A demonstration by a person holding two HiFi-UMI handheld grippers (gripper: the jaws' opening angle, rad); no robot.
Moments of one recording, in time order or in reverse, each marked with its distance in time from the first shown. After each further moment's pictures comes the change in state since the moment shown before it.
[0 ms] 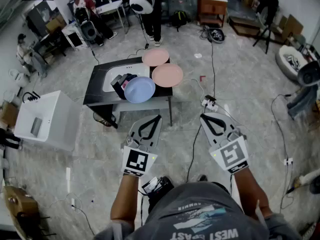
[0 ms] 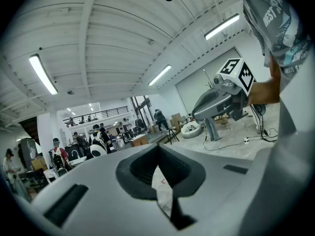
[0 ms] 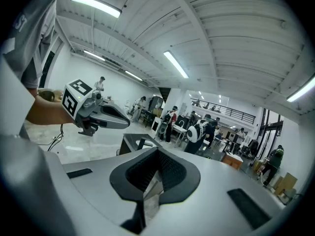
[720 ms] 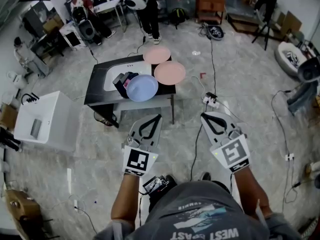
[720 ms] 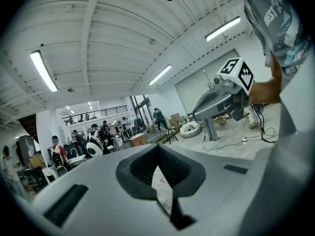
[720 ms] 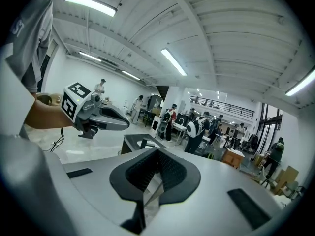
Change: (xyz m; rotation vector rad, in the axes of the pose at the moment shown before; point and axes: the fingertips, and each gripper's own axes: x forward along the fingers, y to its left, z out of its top) left arm -0.014 0.025 -0.021 -0.007 0.003 -0.016; right arm 0.026 0.022 0.004 0.017 0.026 0.002
